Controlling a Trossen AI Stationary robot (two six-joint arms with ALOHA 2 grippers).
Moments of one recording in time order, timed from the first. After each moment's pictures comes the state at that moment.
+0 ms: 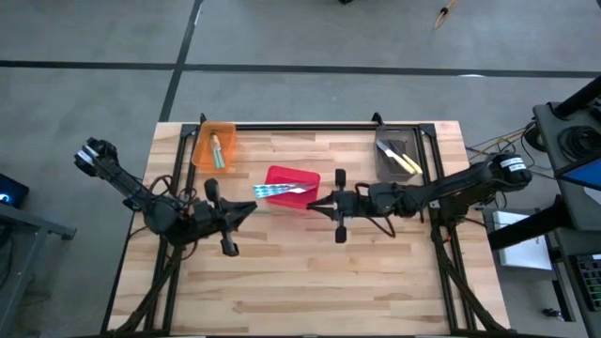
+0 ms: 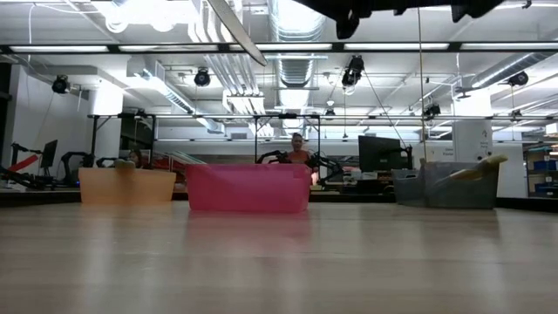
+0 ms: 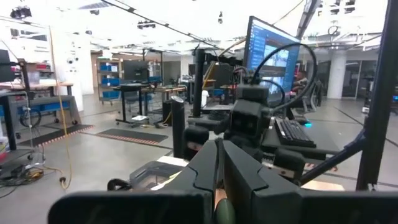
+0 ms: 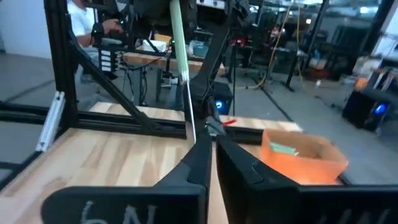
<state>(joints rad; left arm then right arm) -0.66 1.07 0.68 0.72 -0.99 0.22 0.17 1.43 0.81 0.60 0.18 -0.12</state>
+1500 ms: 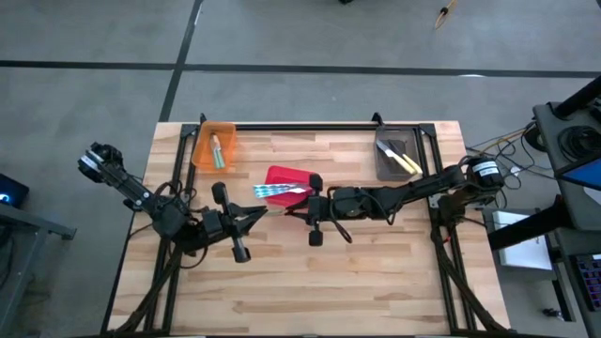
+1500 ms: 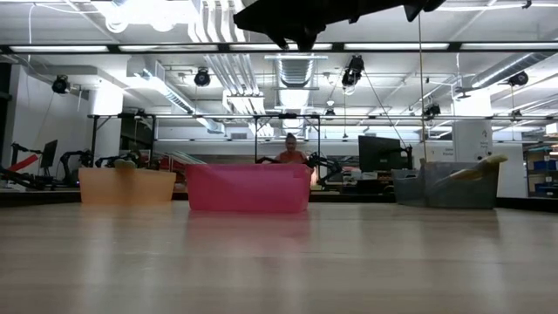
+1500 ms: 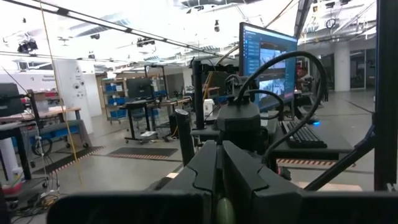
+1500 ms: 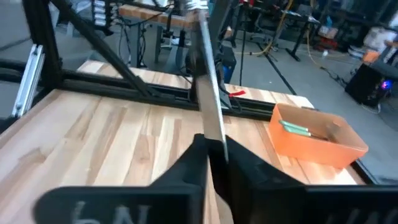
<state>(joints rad) -0.64 1.21 0.78 0.83 -0.96 0.39 0.15 1.66 1.08 0.40 0.17 -0.14</state>
